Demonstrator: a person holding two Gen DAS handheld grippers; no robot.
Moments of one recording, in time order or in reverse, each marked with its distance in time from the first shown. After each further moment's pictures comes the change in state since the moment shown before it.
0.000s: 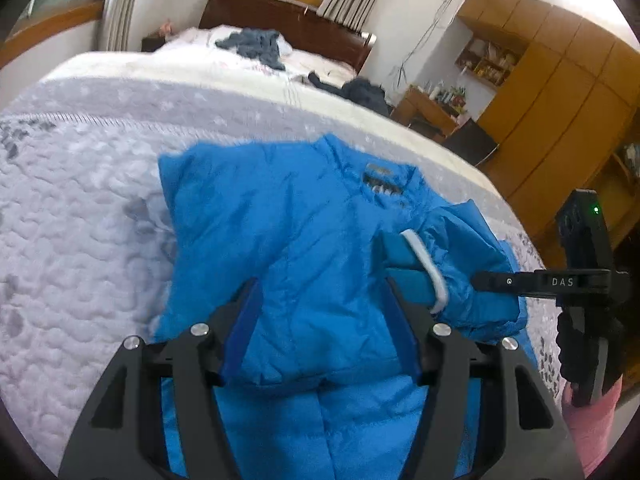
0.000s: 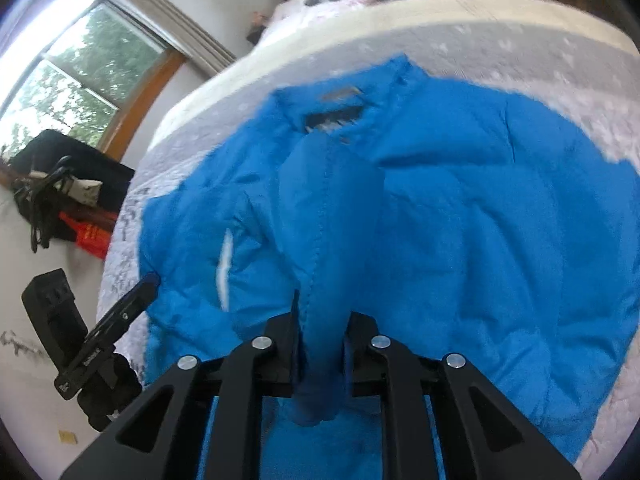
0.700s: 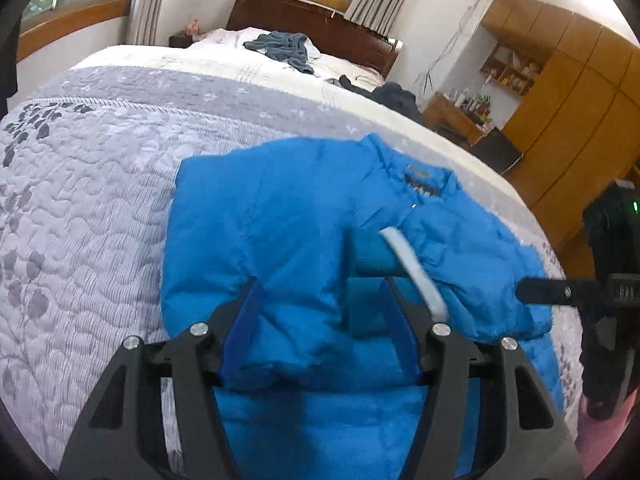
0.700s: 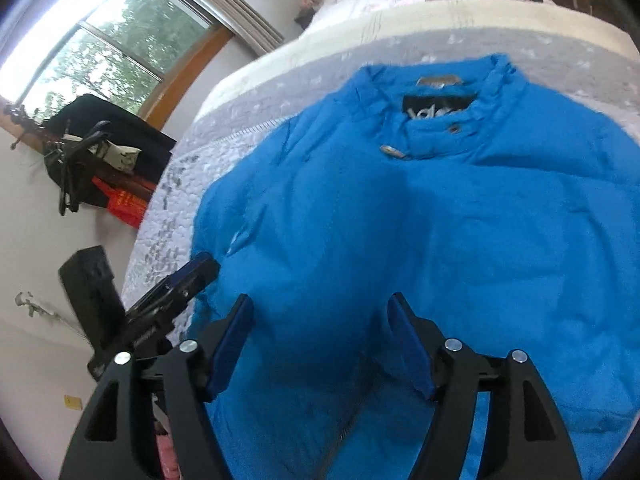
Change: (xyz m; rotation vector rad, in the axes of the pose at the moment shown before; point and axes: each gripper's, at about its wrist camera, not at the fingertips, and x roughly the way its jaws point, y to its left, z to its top) left arm -0.012 0.024 -0.011 -0.033 -0.033 0.072; right arm 0.022 0.066 0.000 -0.124 0.052 0.107
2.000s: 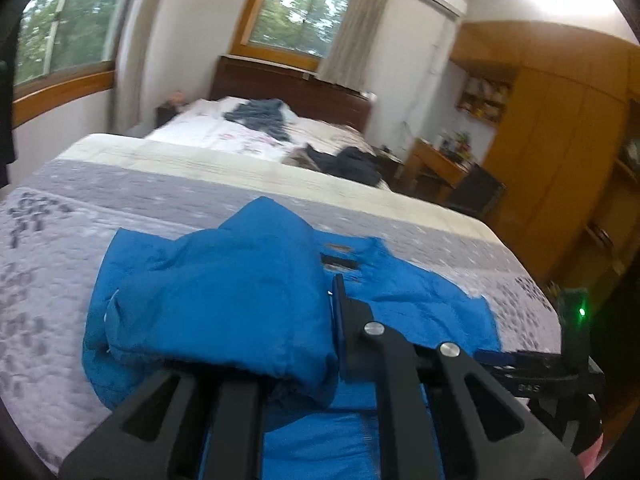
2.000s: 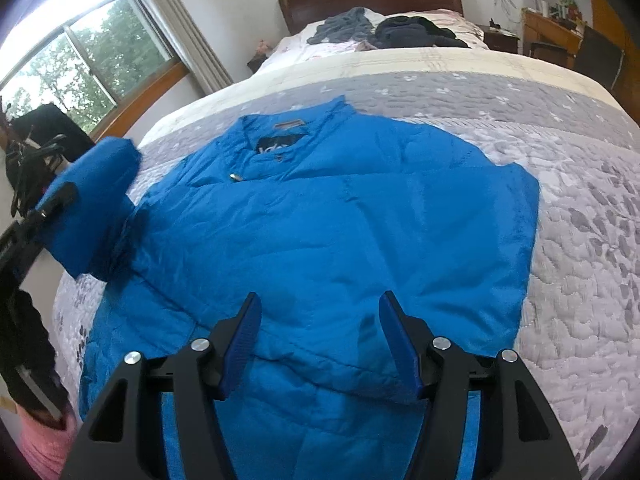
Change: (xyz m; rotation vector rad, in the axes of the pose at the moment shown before) left arm -0.054 -0.149 0.025 0.100 -0.207 -0.021; right arm -0.087 -0.095 -0.056 -0.028 -0.213 -0.247
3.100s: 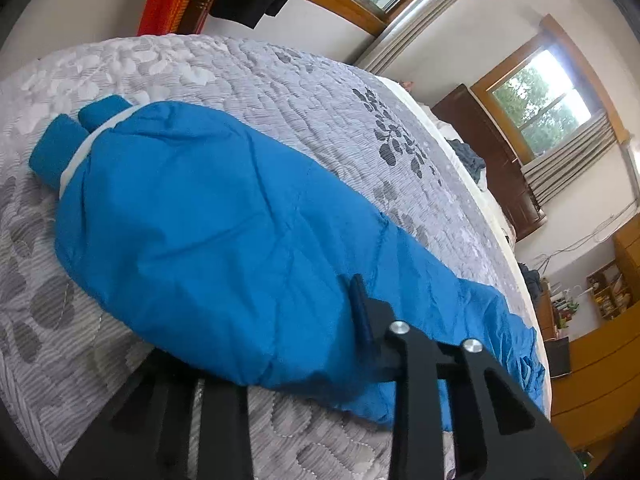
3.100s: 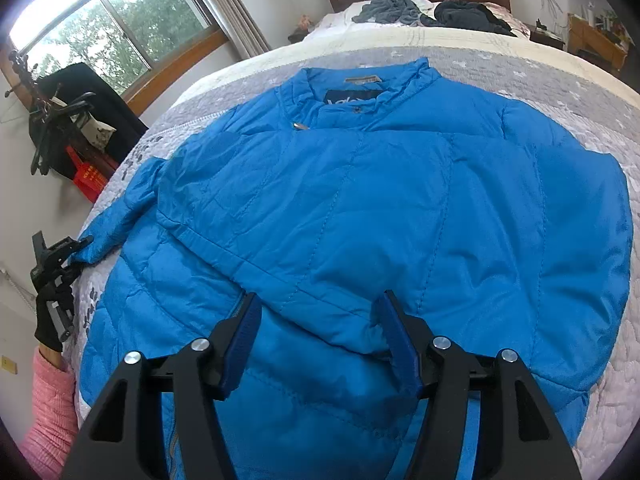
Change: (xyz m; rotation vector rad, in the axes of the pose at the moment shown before) left arm -0.146 0.394 -0.096 -0.791 -0.062 0.403; right arm 0.040 0.049 -0.019 -0.111 0.078 0.096
